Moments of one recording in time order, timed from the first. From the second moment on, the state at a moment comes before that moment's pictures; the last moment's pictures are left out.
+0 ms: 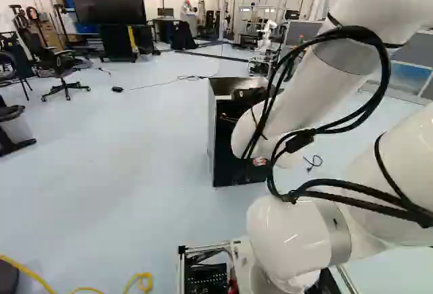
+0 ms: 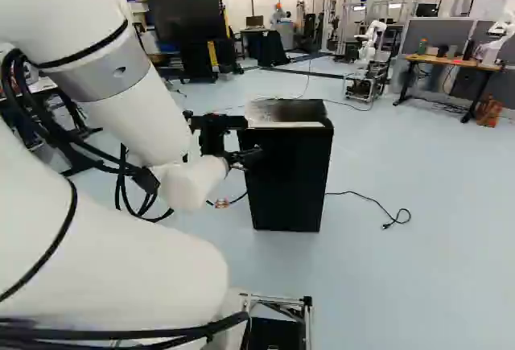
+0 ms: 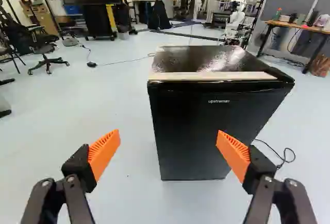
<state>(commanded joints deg) 0.0 16.0 -5.0 0.0 50.0 0.0</state>
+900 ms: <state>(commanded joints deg) 4.1 8.7 -11.5 0.0 50.0 0.0</state>
